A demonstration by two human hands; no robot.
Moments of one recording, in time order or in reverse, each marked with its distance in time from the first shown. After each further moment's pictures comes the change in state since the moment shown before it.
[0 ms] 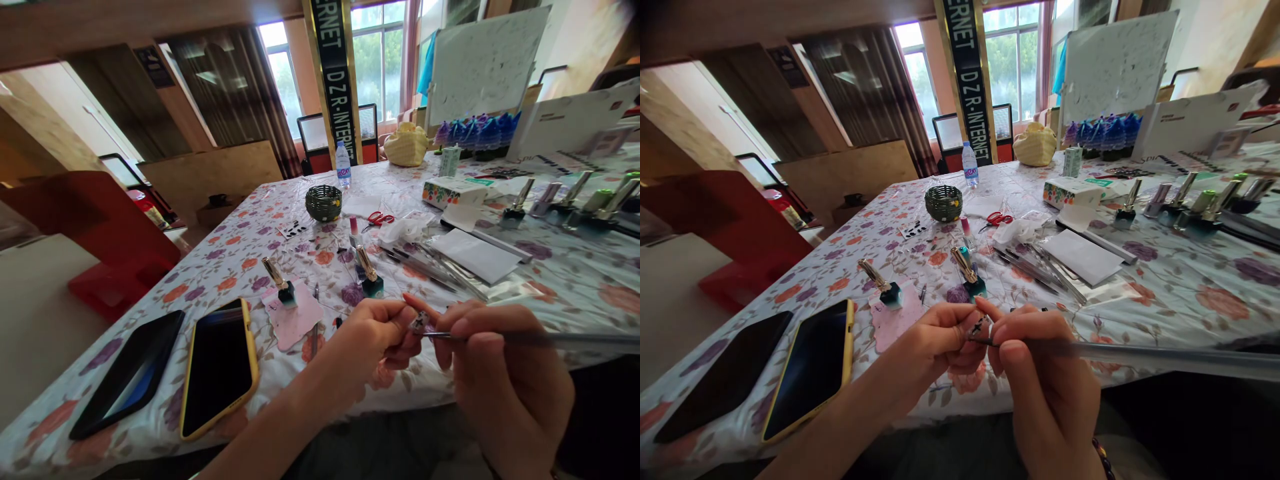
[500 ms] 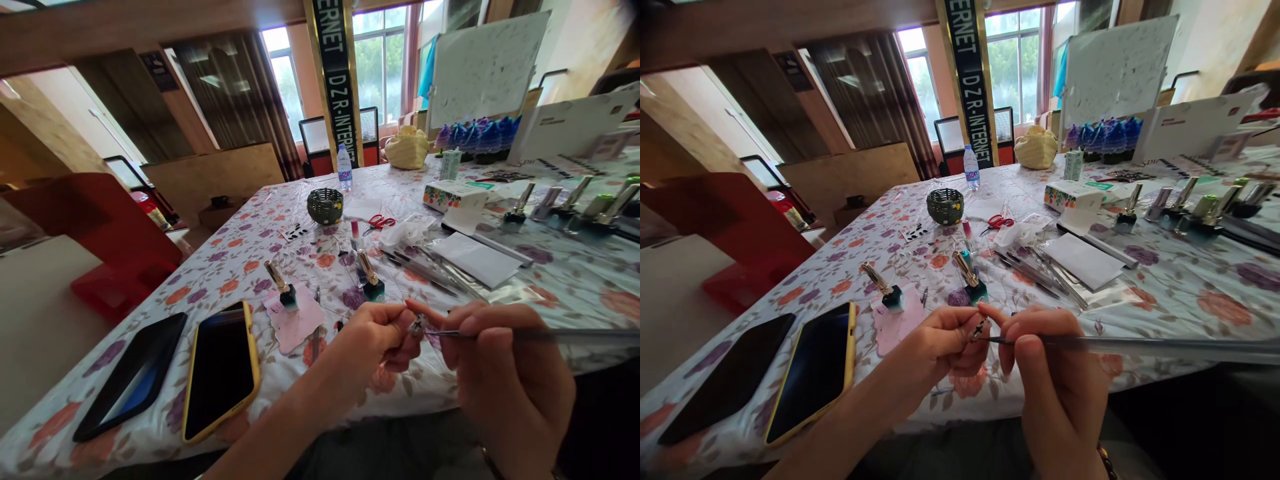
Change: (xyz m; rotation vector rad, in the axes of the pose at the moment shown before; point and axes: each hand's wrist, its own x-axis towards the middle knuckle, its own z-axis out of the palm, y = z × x) left_hand 0.003 -0.001 -0.005 0.033 -0.003 0.016; right_hand 0.001 0.003 -0.002 0.038 0.060 0.035
